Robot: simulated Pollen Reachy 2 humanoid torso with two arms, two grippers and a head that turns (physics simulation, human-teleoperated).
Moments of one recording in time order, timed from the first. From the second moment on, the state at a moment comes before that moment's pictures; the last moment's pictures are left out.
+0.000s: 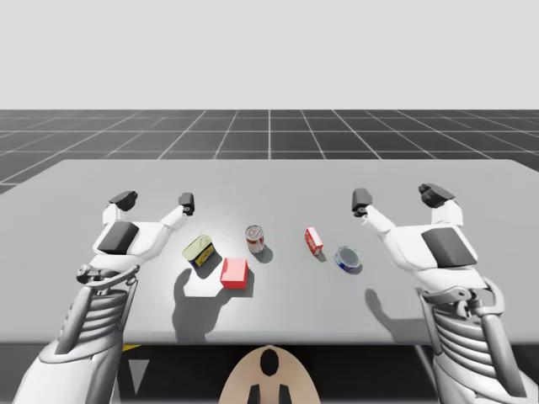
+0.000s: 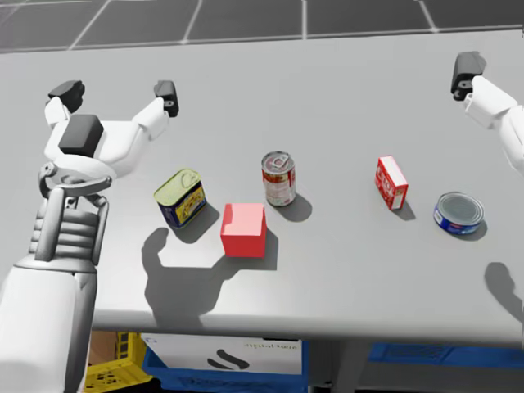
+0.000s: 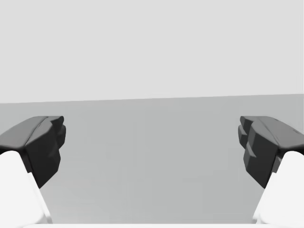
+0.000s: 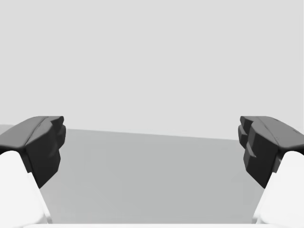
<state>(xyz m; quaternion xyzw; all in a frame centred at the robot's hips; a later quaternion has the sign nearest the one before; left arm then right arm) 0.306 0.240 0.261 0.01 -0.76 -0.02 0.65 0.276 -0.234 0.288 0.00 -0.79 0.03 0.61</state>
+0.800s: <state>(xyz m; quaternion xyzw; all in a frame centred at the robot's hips) 0.229 0.216 0.274 -0.08 -0.70 -0.10 0.71 0.276 -0.233 0.283 0.00 -0.79 0.04 0.62</state>
